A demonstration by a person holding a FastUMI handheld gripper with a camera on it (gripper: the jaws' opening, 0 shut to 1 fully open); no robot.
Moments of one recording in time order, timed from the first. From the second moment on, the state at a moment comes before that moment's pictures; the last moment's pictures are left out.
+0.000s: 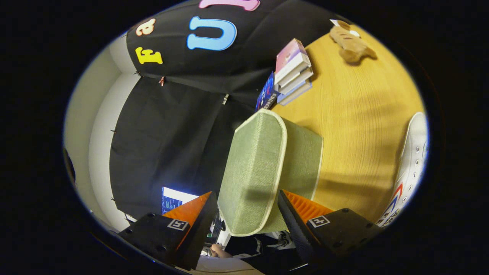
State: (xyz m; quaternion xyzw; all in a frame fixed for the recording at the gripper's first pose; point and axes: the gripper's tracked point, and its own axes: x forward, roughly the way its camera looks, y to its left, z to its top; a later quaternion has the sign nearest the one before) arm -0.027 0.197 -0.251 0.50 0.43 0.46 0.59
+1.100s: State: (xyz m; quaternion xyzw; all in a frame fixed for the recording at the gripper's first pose) arm -0.032 0.228 -0.252 0.59 0.41 0.47 0.52
